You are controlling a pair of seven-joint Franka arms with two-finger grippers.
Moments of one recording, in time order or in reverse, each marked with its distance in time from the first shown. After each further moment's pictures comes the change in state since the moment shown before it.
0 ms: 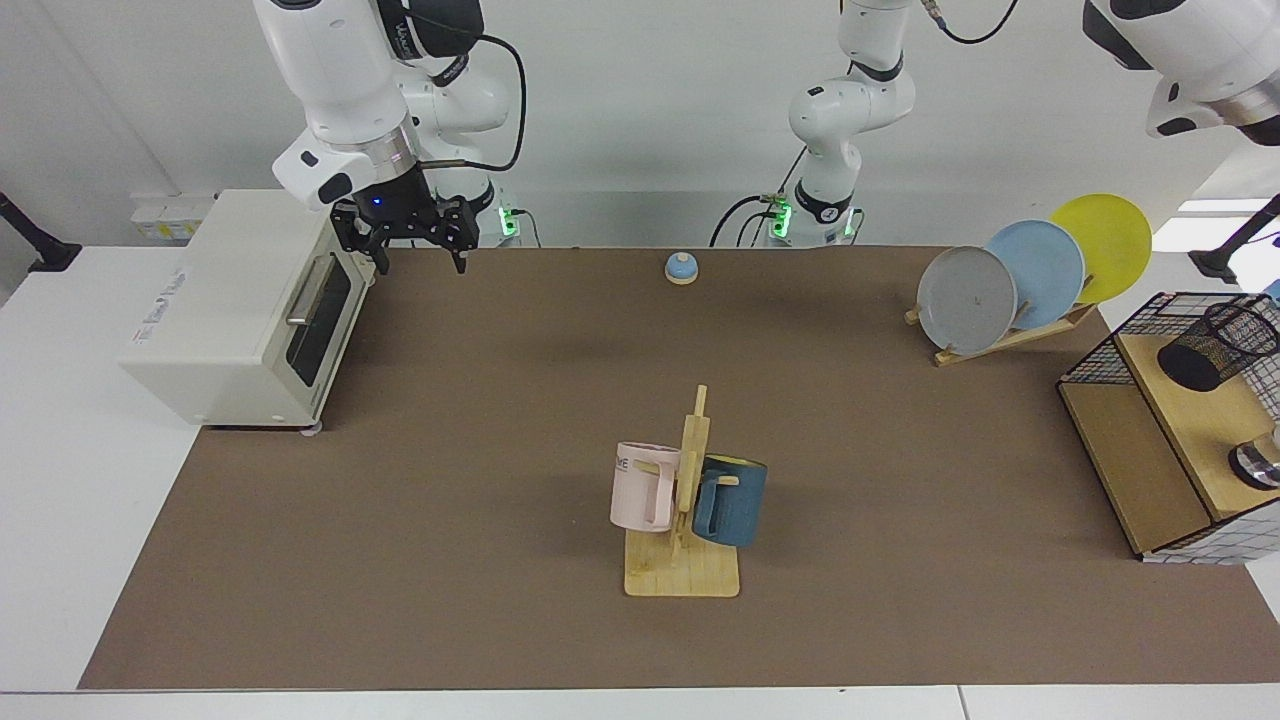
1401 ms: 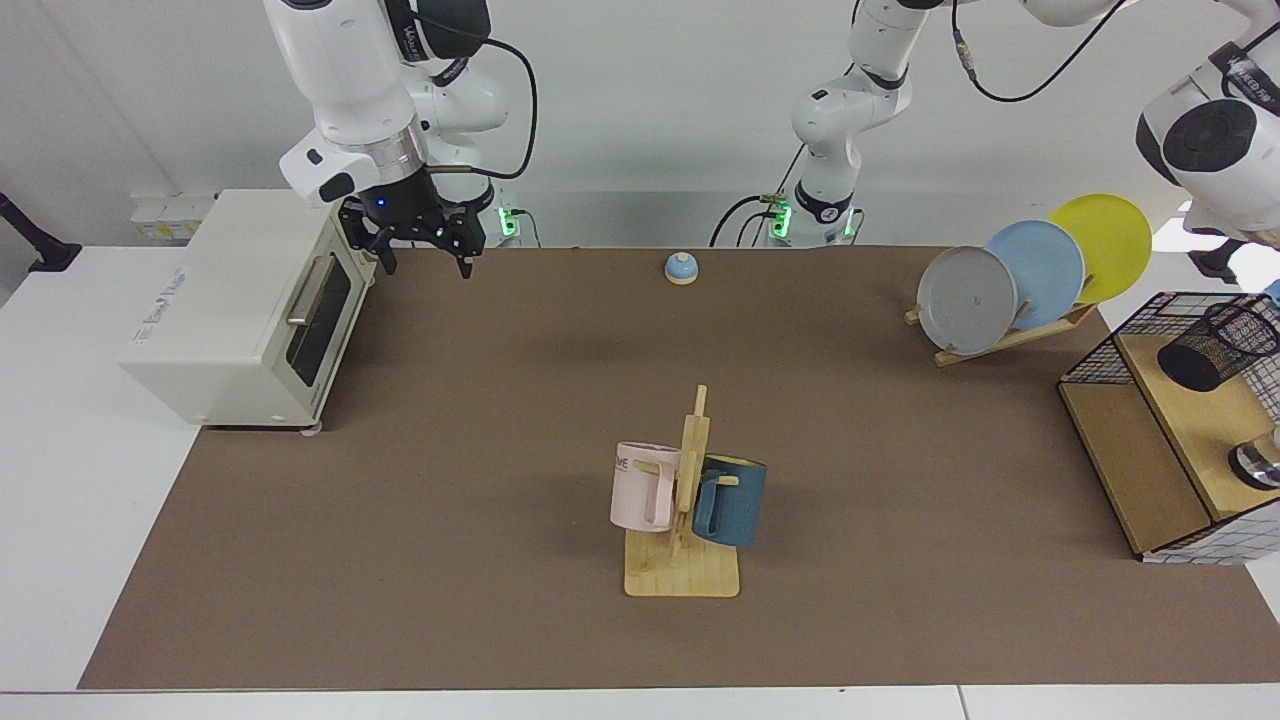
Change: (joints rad) left arm 0.127 0.222 0.022 0.001 0.074 0.156 0.067; right arm 0.003 -0.002 0.007 -0.011 0.000 0.023 0.110
